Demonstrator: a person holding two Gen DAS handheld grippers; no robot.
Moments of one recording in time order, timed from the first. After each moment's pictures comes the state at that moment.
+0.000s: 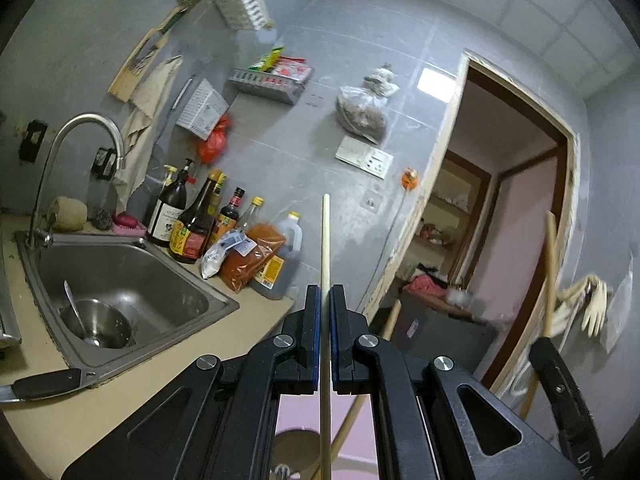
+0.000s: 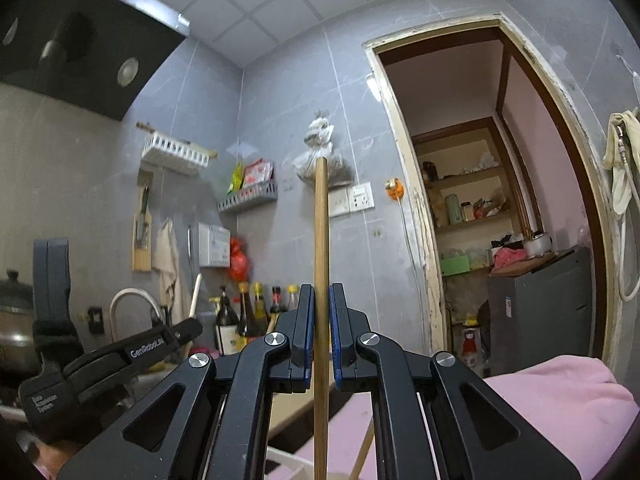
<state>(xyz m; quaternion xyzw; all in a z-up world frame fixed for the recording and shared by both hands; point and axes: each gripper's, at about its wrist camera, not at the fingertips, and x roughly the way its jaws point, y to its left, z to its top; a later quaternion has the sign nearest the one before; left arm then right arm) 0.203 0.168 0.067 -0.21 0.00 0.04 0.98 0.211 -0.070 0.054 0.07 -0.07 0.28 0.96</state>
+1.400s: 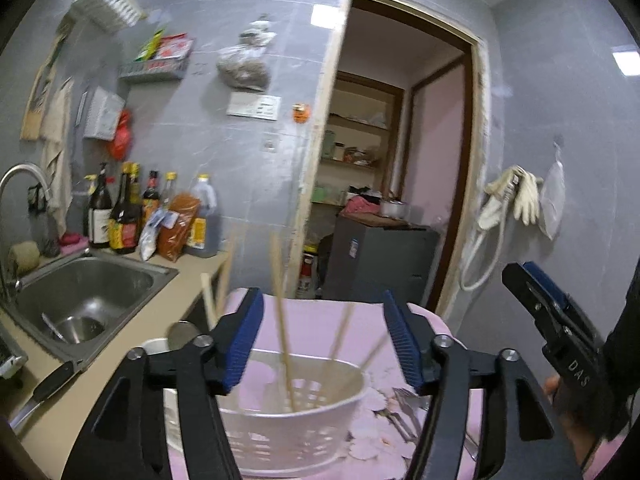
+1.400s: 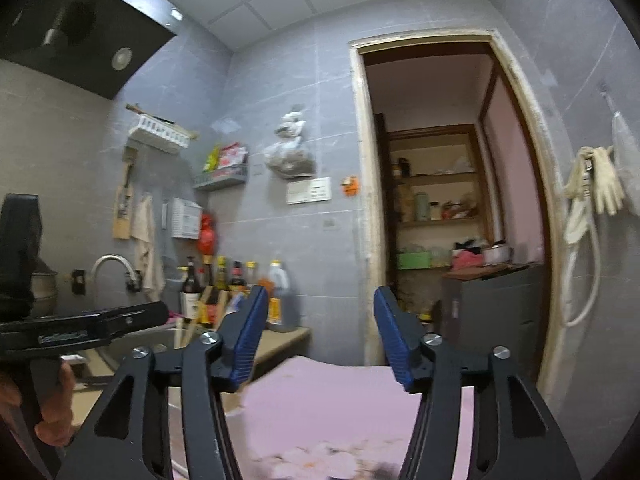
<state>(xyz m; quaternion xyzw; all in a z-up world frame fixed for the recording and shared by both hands) 0.152 0.058 0.078 -0.07 0.09 -0.10 0.99 0.167 -0.185 0.069 0.02 -0.05 0.21 0.98</state>
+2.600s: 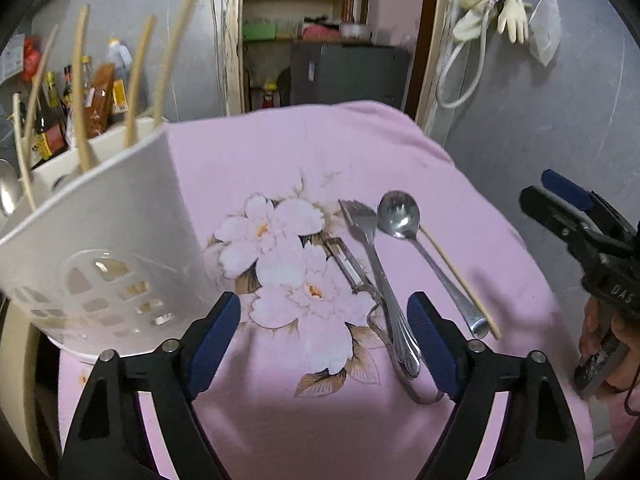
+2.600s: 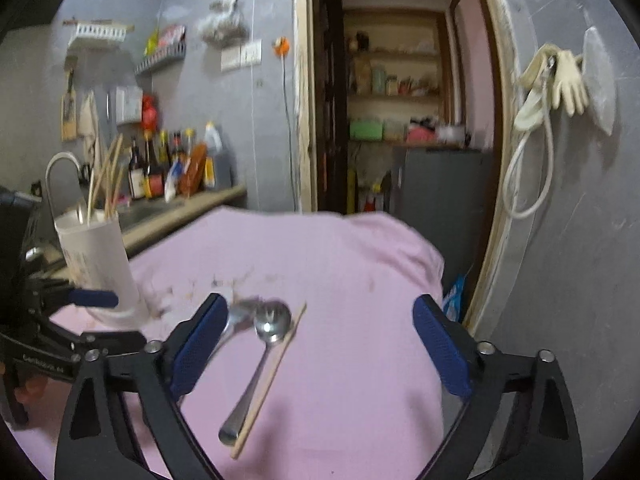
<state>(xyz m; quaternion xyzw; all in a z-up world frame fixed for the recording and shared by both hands) 0.221 -0.057 -0.045 0.03 0.39 -0.15 0.91 0.213 -0.284 -0.011 -0.03 0.22 0.17 0.96</state>
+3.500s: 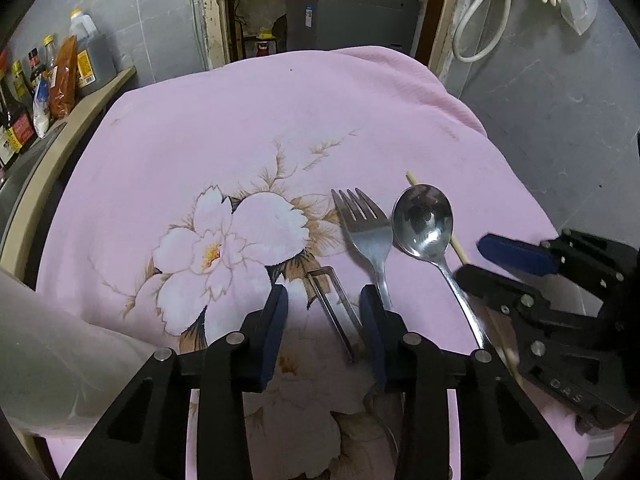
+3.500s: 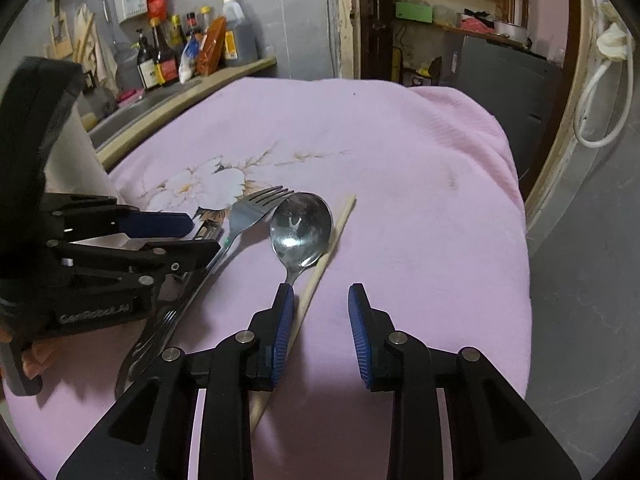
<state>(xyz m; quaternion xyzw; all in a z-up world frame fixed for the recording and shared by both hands) 0.302 -0.089 -0.075 0.05 0.48 -0.14 0.86 0.282 -0.247 -0.060 -0.08 0.42 0.22 0.88</state>
